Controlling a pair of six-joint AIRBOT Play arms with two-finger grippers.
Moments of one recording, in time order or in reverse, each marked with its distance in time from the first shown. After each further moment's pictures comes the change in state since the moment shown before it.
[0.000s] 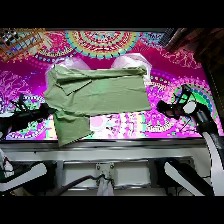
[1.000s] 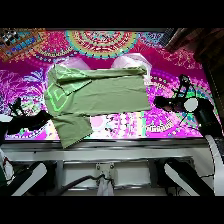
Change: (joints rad) left arm 0.001 0.204 -0.035 0.466 -0.032 -0.360; right arm 0.124 0.101 0.100 -0.064 0.077 -0.004
